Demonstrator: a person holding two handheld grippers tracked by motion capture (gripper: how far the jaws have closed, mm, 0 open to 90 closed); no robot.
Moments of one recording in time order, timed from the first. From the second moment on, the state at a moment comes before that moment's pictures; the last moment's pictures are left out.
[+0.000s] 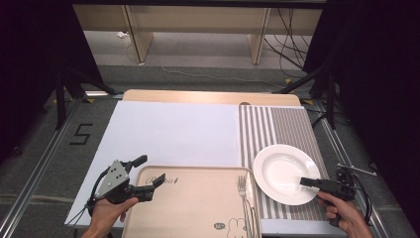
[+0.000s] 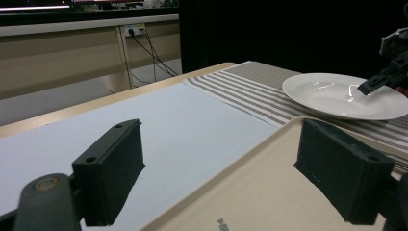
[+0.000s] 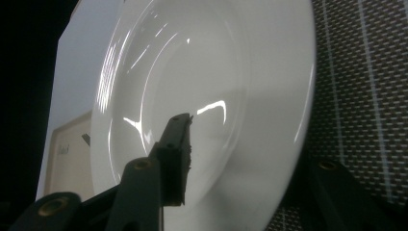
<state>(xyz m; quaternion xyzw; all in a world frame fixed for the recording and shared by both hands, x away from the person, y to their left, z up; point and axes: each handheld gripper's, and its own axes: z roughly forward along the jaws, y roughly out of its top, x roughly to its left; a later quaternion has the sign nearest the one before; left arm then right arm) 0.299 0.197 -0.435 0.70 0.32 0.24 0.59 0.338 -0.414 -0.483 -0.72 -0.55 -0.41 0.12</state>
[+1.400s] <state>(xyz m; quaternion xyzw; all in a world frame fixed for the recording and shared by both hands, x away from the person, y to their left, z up) 0.297 0.197 -0.436 0.71 0.32 0.24 0.59 0.336 -0.416 -0.477 -0.71 -0.55 -0.43 0.10</state>
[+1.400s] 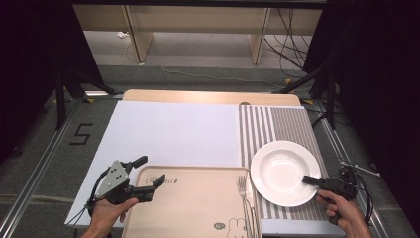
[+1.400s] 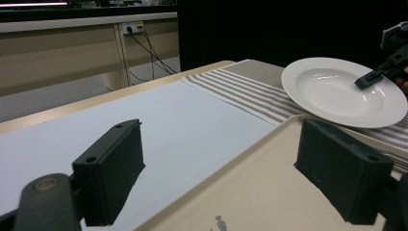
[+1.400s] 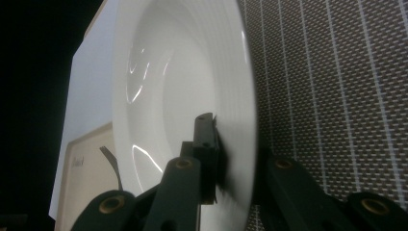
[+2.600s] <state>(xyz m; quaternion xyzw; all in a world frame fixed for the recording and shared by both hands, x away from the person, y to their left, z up) 0.298 0.196 -0.435 0.70 0.32 0.24 0.59 0.330 -0.416 -0.449 -0.70 -0.55 -0.44 0.04</state>
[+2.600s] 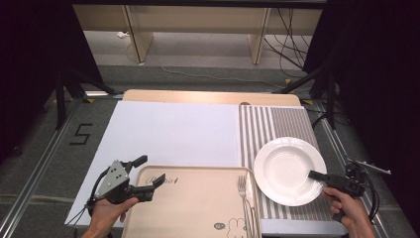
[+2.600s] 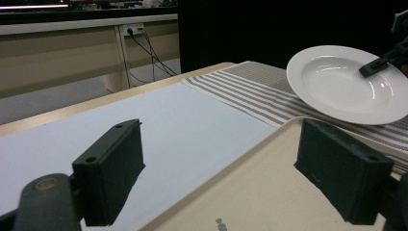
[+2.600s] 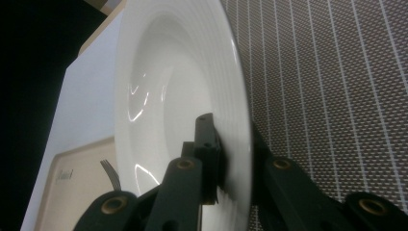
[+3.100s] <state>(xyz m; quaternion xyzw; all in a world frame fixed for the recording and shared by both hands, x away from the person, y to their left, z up) 0.298 0.197 -0.435 0.70 0.32 0.24 0.59 0.332 -0.373 -0.428 -0.67 -0.57 -0.46 0.05</state>
